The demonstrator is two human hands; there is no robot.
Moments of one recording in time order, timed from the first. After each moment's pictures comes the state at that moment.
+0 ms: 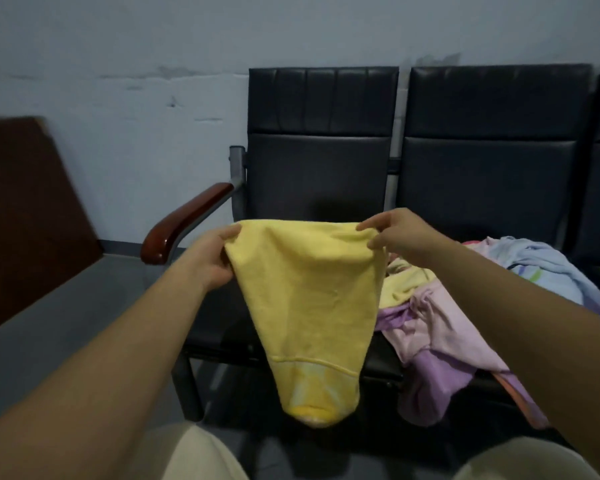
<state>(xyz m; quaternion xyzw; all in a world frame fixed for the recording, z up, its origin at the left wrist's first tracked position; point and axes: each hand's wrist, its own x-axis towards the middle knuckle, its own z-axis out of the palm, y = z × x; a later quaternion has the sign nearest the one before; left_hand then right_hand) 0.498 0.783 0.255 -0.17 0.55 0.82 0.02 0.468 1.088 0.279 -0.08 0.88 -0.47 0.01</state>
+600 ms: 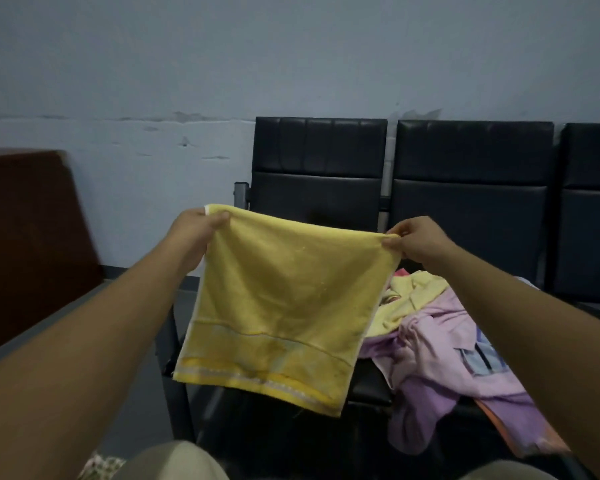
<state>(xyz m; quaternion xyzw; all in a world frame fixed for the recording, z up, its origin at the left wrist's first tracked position) 0.497 0.748 0.324 -0.08 0.70 0.68 -0.16 0.474 1.124 0.321 -0.02 0.88 -0.47 -0.10</state>
